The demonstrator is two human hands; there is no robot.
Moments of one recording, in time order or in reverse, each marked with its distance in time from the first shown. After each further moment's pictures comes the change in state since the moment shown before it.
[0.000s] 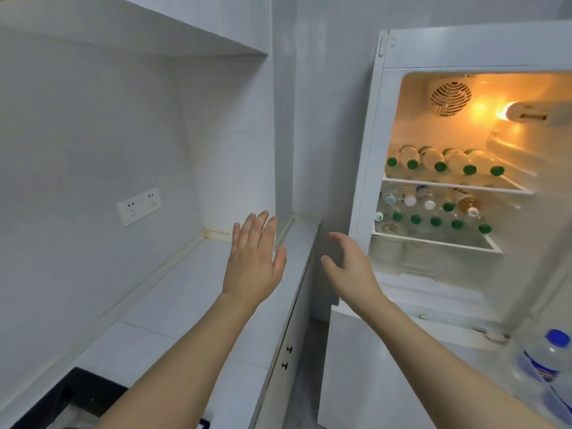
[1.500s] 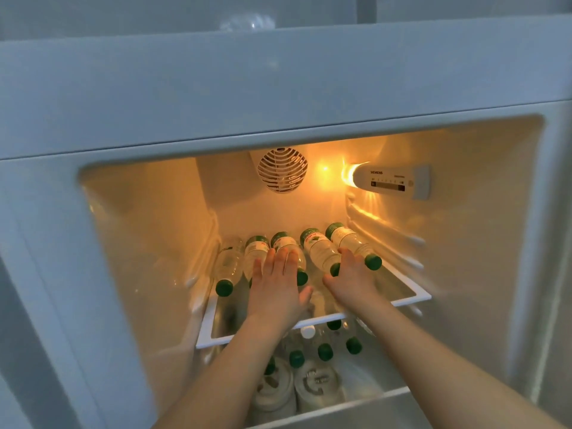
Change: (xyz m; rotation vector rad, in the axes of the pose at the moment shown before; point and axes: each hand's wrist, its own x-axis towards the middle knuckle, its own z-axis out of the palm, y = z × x) left_hand 0.428 0.322 0.330 -0.063 -0.262 0.398; right_hand 0.384 0.312 -0.282 -0.325 0.369 0.445
